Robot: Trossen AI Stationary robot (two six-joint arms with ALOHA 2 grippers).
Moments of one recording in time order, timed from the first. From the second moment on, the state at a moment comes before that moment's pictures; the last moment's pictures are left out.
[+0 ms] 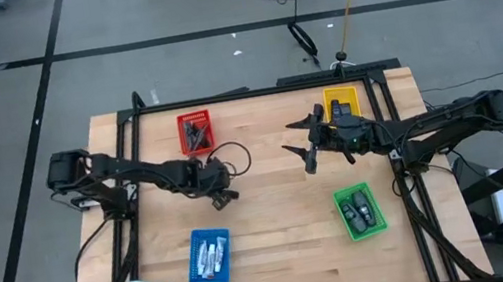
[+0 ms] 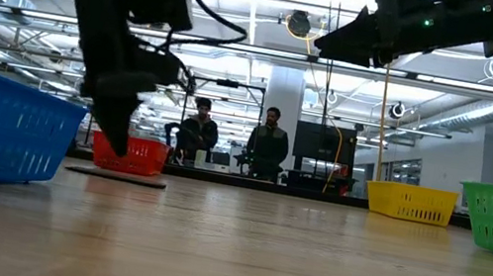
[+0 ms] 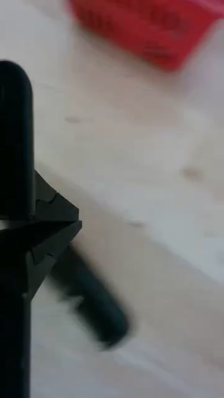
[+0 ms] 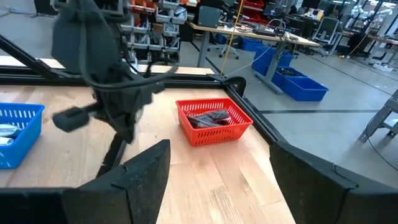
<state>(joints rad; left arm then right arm) -0.01 1.57 0.83 -0.53 -0.24 -0.53 -0.07 1.16 0.59 0.41 0.28 -0.12</state>
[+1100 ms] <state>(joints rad) 0.02 1.66 0.82 -0.12 -0.08 -0.41 -0.07 1.16 0.59 0.42 0.28 -0.11</state>
